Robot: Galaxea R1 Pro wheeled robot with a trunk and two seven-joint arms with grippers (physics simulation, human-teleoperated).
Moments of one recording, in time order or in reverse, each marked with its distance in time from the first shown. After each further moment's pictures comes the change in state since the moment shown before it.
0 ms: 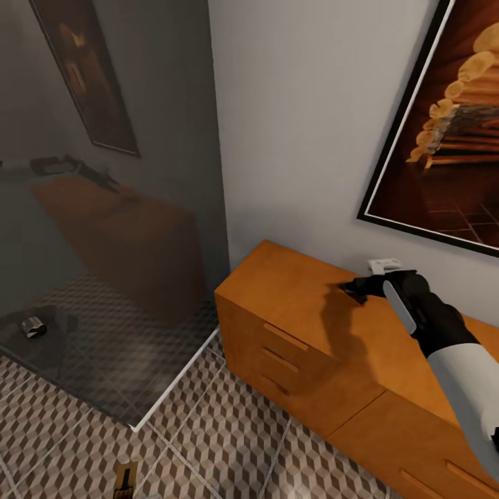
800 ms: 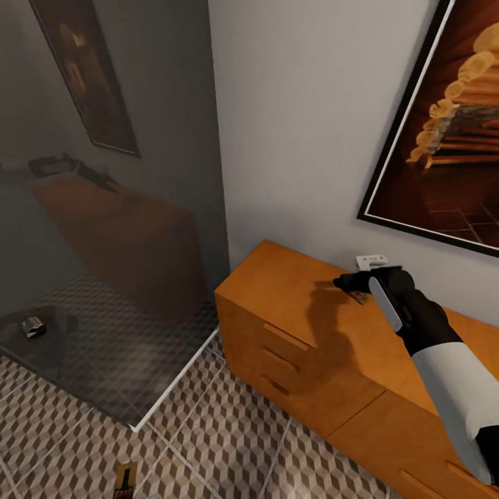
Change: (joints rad) left arm 0.001 0.000 0.000 0.000 0.000 0.000 0.000; right arm -0.001 0.068 0.000 -0.054 0.003 0.037 -0.025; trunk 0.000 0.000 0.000
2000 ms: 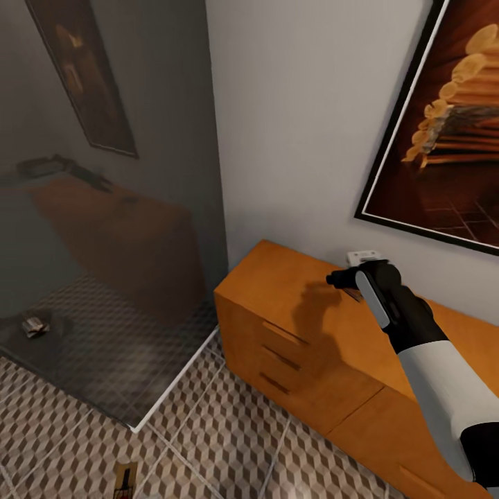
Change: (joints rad) left arm 0.000 0.000 0.000 0.000 0.000 0.000 0.000; right arm -0.004 0.070 0.002 -0.077 -0.001 0.103 -0.120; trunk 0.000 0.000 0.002
